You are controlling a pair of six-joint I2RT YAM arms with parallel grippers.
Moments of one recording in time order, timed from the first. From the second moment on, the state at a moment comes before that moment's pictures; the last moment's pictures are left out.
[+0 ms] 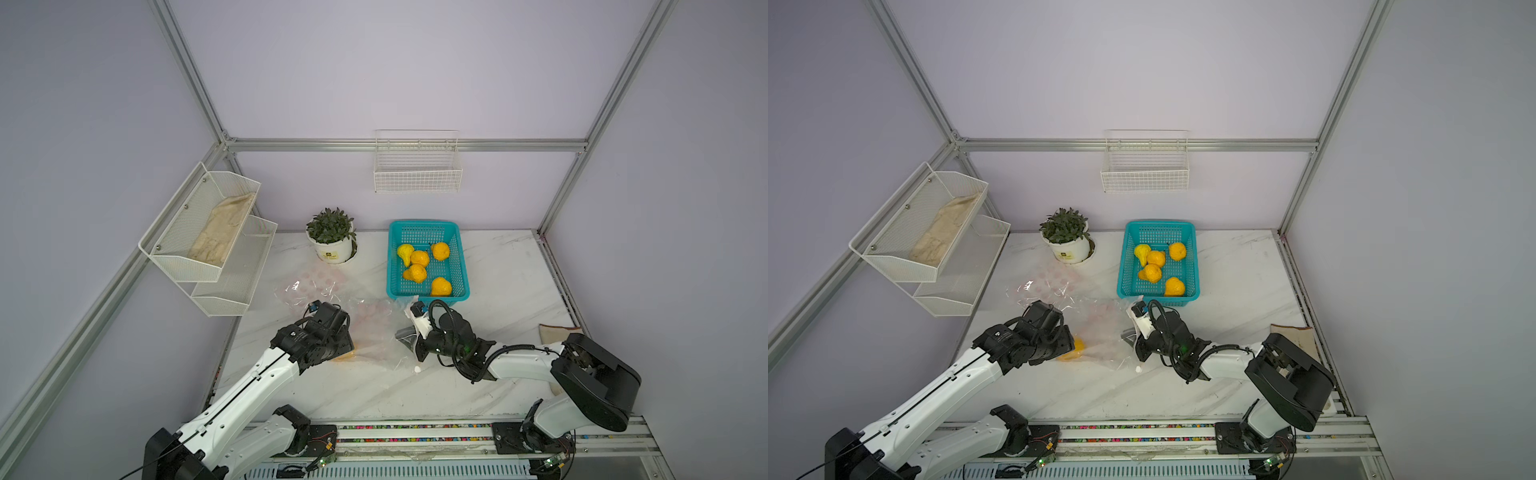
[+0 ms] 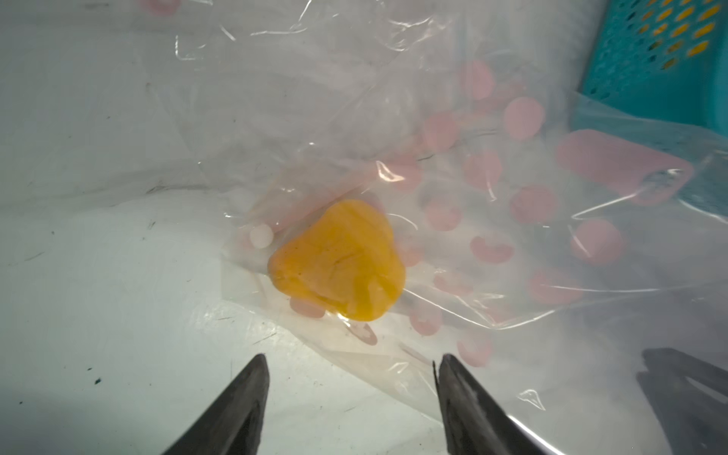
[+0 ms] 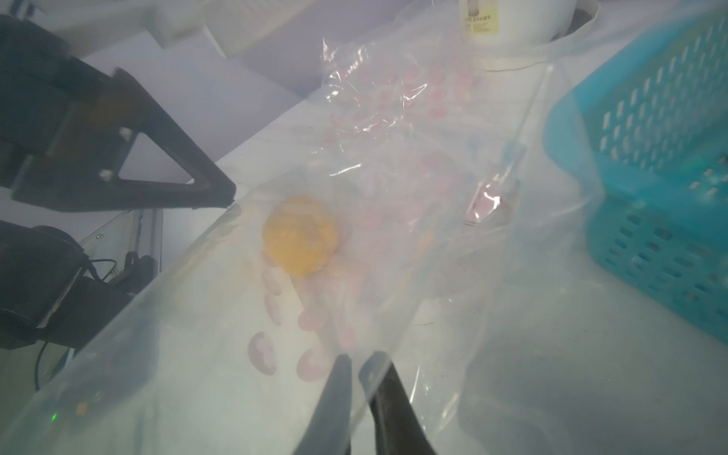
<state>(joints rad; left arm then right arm) -0.49 0.99 0.78 -0.93 -0.16 -0.89 0.83 1.53 0.55 0.60 -0.28 0.24</state>
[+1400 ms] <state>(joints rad) -0.32 1.37 0.63 -0.41 0.12 -0.77 0.84 1.70 0.64 0.61 -0.53 0.24</state>
